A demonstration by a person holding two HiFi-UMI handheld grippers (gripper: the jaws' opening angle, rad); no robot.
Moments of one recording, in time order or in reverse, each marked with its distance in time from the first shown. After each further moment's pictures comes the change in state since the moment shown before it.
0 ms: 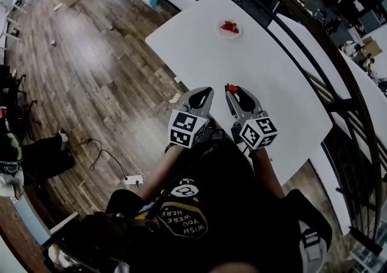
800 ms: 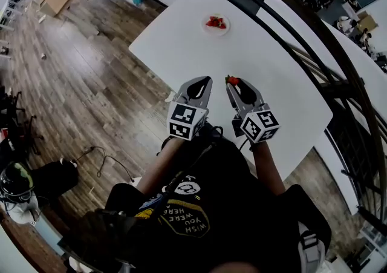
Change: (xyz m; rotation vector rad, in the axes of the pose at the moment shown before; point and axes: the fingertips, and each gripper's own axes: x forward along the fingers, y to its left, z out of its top) left arm 0.090 0.018 0.031 0.035 0.032 -0.058; right arm 0.025 -0.077 0.030 0.037 -0.019 -0.101
